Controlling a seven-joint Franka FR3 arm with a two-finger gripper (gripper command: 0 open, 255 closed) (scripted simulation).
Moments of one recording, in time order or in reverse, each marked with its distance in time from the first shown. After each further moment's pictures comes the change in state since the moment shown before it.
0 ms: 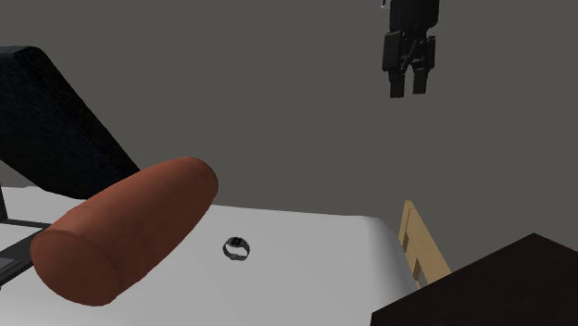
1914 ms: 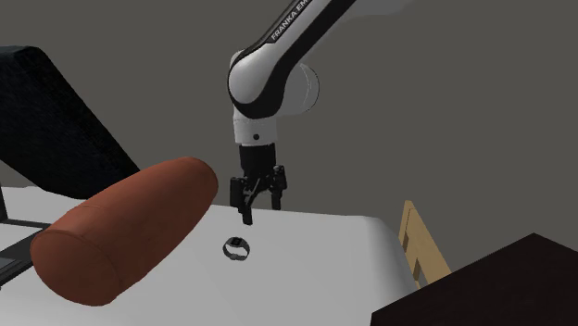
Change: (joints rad) arm 0.214 1.001 0.153 0.531 -0.060 0.402 0.178
